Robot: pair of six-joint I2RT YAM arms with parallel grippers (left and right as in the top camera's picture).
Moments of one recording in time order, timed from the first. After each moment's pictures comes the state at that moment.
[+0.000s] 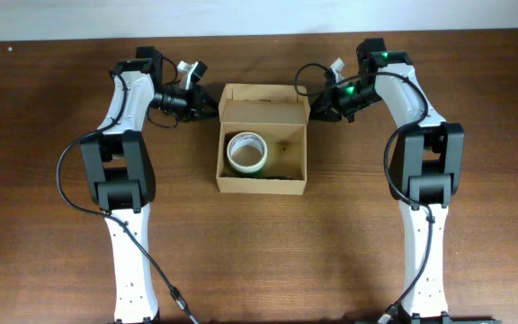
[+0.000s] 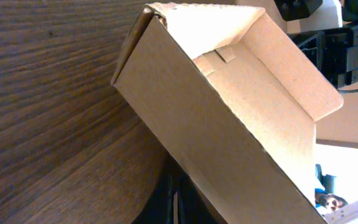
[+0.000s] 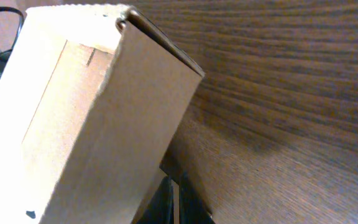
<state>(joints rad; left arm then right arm) 0.02 2.65 2.27 -1.15 1.02 0.22 0.06 2.59 2.22 -1.12 -0.88 0.13</state>
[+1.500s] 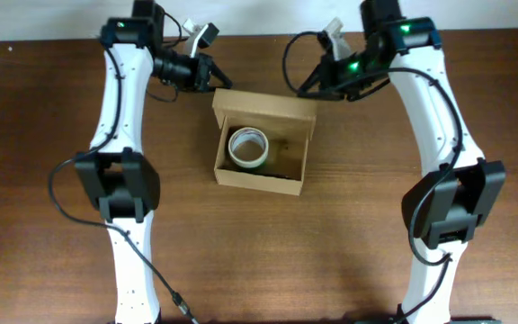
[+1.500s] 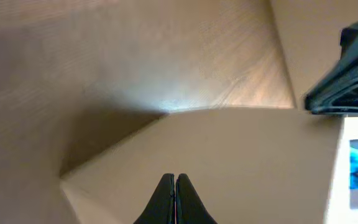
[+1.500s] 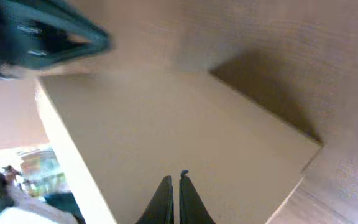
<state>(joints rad) -0.05 2.46 2.58 -1.53 0.89 0.30 0.18 2.18 2.21 -1.33 -0.76 0.05</state>
